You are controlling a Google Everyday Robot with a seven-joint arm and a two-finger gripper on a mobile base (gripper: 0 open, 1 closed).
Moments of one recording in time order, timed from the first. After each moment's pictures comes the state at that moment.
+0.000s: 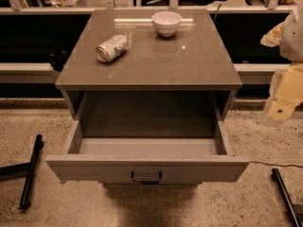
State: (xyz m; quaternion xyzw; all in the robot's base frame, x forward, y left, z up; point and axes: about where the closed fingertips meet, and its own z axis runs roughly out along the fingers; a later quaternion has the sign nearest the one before) arm 0.438 -0.217 0.977 -0.60 0.78 -0.03 0.16
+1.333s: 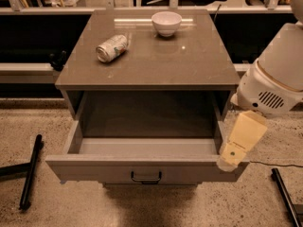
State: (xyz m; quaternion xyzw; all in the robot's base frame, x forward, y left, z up) arm 0.385 -0.158 0.890 -0.53 0.84 0.11 0.08
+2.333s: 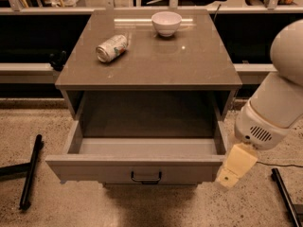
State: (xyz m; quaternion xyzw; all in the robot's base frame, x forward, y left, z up) arm 0.367 -0.171 0.815 -0.49 0.86 0.14 0.03
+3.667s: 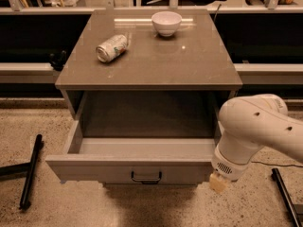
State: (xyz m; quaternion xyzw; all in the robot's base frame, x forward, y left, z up) arm 0.373 -0.189 0.659 -0.41 0.91 0.07 -0.05
